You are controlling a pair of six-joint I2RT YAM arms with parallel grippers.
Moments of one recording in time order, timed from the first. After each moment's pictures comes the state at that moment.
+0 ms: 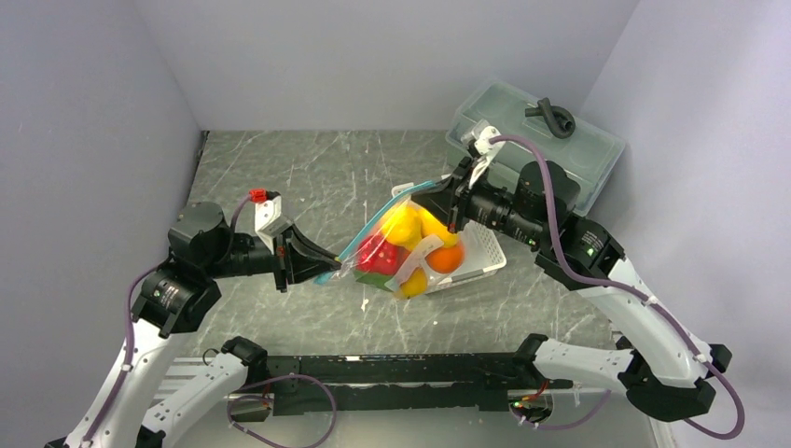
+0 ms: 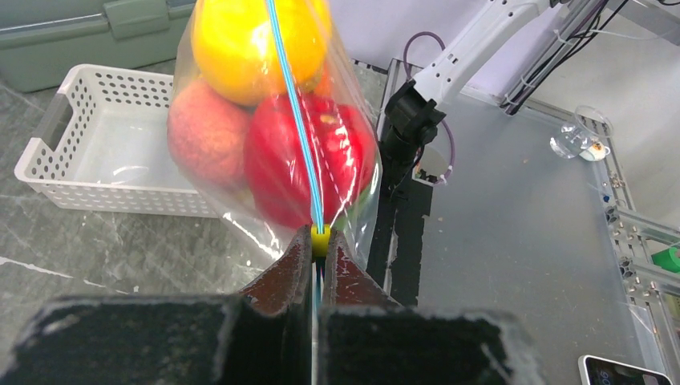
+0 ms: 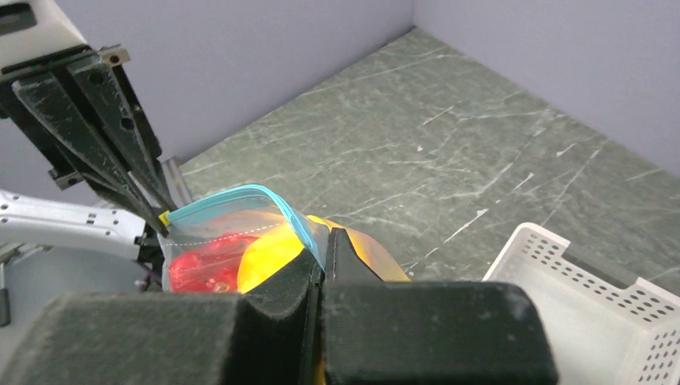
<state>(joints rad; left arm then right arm) -0.47 0.70 1.09 -0.55 0.91 -0.08 0.83 1.03 1.44 -0.50 -0.18 0.17</state>
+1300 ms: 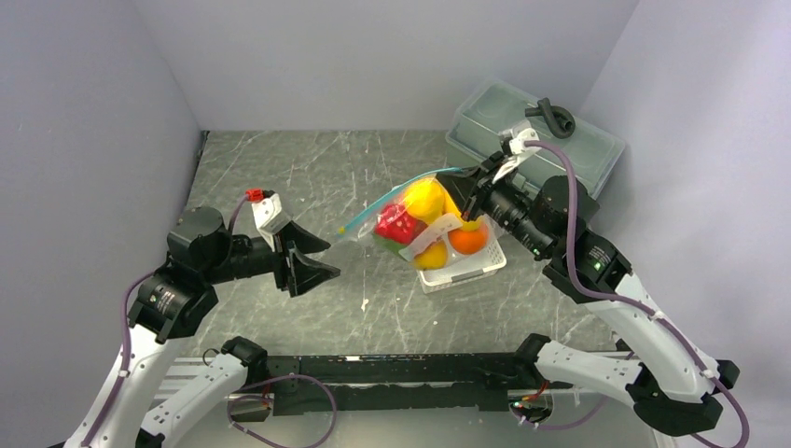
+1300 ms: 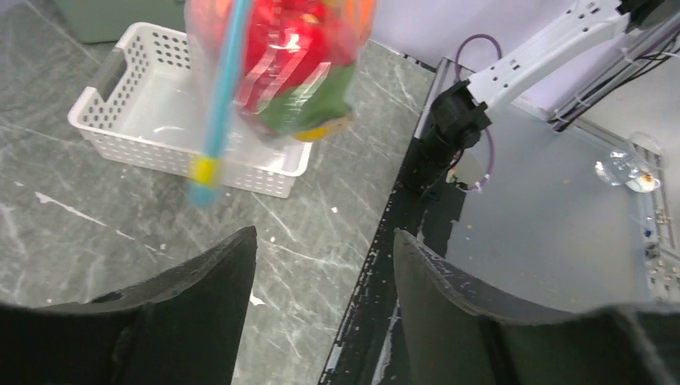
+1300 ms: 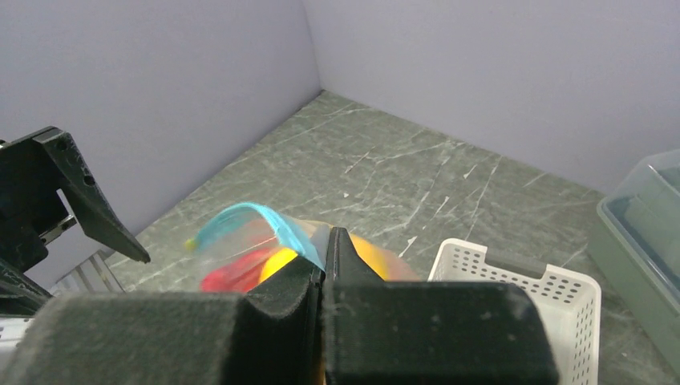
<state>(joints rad) -0.47 0.68 1.08 -0.62 0.77 -0.10 0.81 0.92 1.30 -0.32 0.08 0.18</state>
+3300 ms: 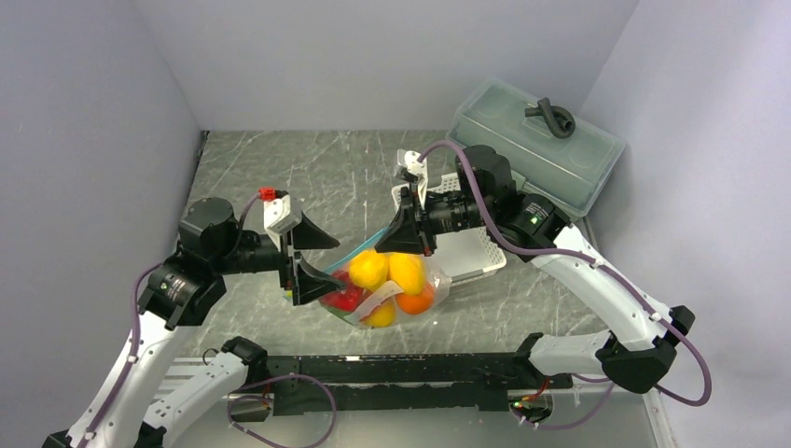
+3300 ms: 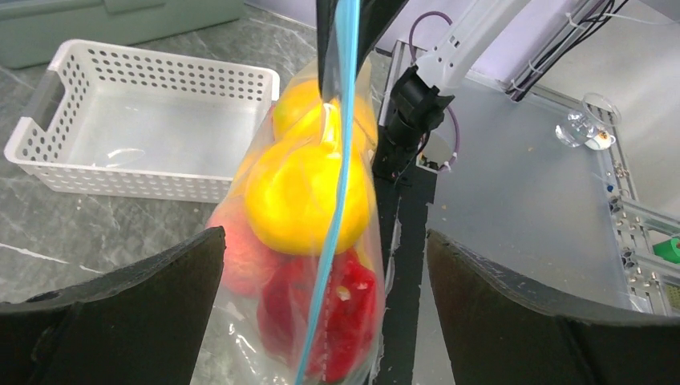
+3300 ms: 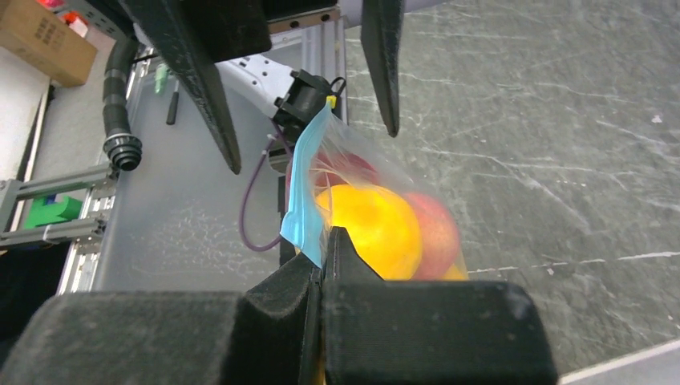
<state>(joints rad) -0.47 0.74 1.09 -0.59 0.90 -0.04 0.83 1.23 1.47 -0.59 -0.75 0.04</state>
